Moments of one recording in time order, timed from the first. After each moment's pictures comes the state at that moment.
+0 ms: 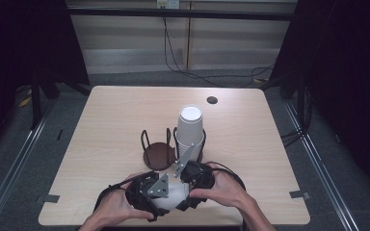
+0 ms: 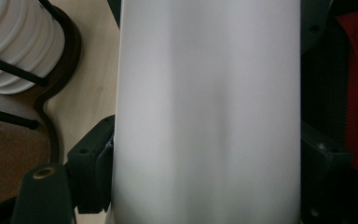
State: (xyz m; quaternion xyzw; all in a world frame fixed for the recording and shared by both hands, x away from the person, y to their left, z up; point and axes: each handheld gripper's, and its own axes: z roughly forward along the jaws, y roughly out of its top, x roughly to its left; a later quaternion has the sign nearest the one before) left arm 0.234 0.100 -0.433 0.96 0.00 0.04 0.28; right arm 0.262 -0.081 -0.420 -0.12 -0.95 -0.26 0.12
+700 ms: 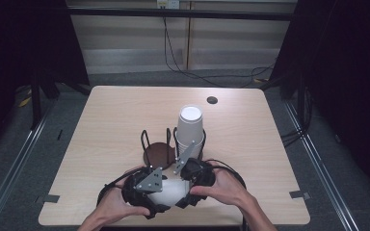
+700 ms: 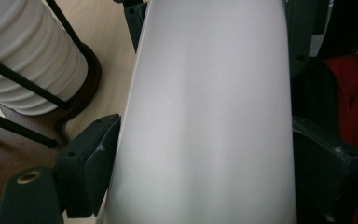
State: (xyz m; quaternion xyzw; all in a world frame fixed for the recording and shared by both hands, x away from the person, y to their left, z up) left arm 0.241 0.114 -0.426 0.93 0.01 0.04 0.36; right arm 0.264 -0.082 -0.412 -0.12 -0.95 -0.26 0.11
